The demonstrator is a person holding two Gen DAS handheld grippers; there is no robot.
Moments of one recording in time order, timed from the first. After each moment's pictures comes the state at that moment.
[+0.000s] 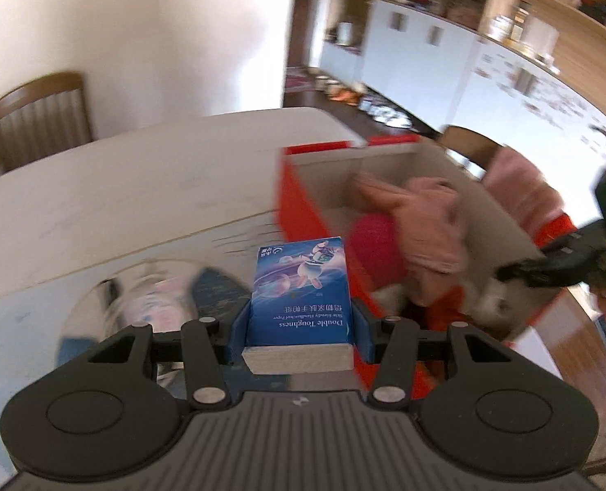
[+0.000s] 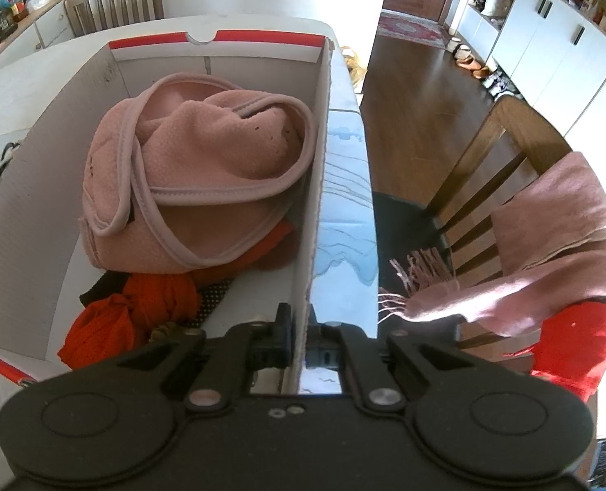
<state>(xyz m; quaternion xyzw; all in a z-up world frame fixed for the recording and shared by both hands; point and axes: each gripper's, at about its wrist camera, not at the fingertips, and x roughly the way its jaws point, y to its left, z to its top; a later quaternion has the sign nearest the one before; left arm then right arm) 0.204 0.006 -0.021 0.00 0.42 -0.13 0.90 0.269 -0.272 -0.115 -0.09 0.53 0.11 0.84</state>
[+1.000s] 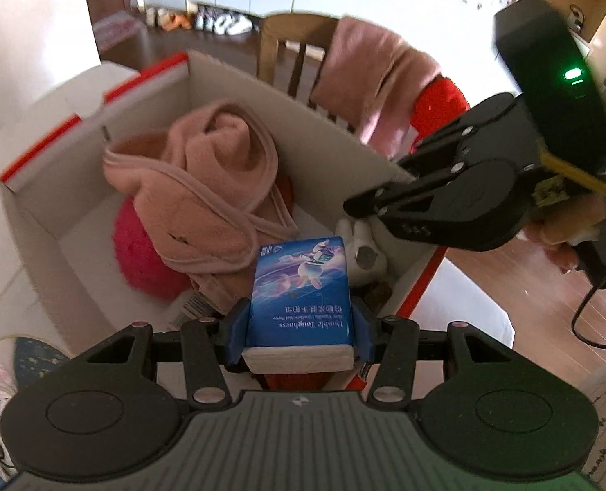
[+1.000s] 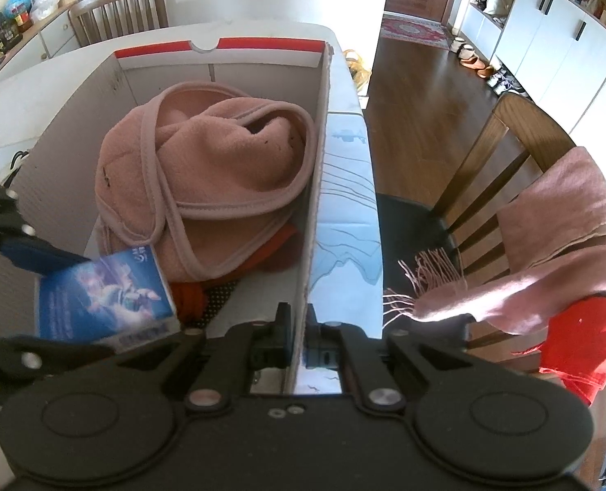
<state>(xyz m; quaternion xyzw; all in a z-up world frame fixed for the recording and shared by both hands) 0.254 -0.144 -0.062 0.12 0.51 -0.33 0.79 0.265 -0.274 -0.113 -0.08 0.52 0.12 0.84</state>
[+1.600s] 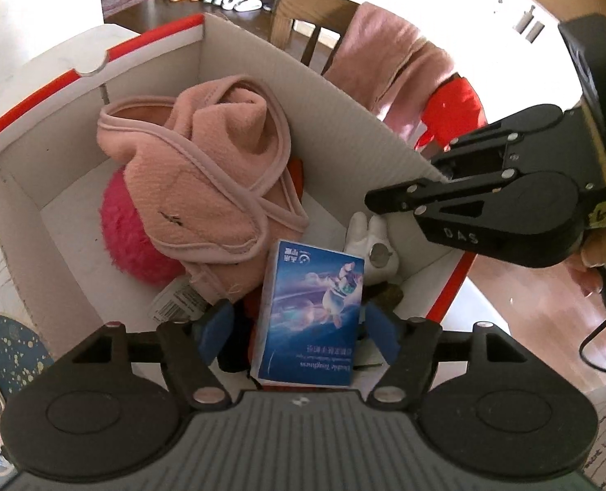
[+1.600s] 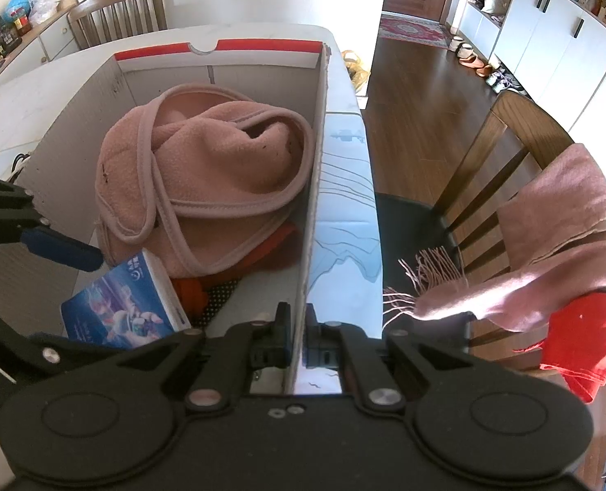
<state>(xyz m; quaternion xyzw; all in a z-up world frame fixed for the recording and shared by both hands) 0.268 -0.132 -0.078 0.08 0.54 -0.32 0.78 0.263 -0.277 -0.112 -0.07 0.52 0.12 0.84</state>
